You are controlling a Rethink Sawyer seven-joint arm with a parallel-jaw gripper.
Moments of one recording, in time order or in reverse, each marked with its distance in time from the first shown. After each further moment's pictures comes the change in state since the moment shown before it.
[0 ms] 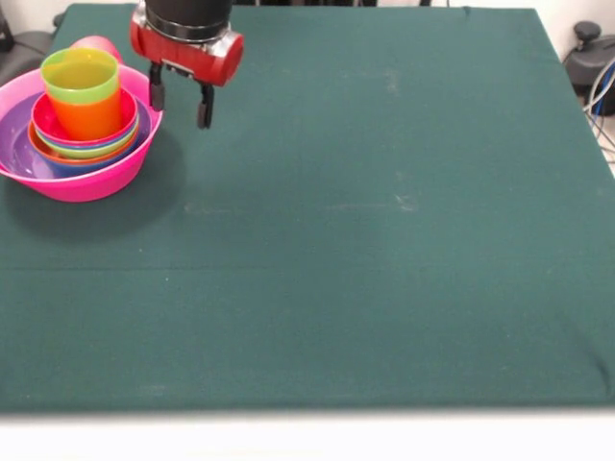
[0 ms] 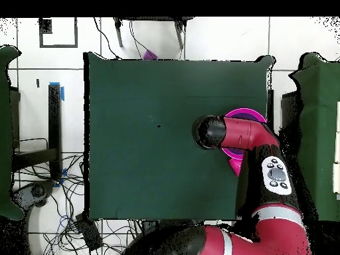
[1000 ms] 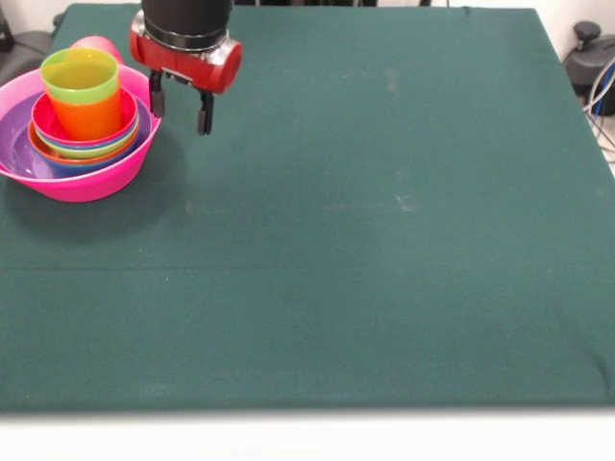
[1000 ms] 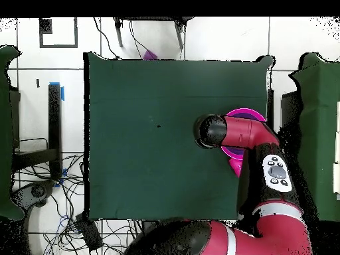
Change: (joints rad) arm -0.009 0.027 0.012 -0.017 -0.005 0.011 0.000
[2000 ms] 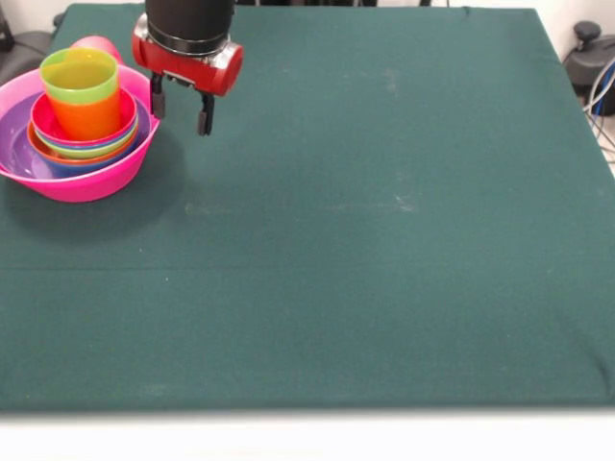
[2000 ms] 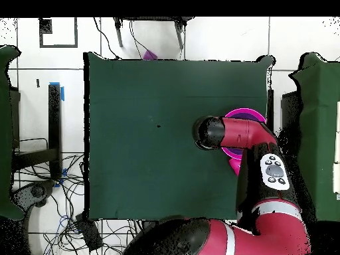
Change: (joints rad) arm 0.002 0.007 0.002 -0.001 -0.036 0.000 0.000
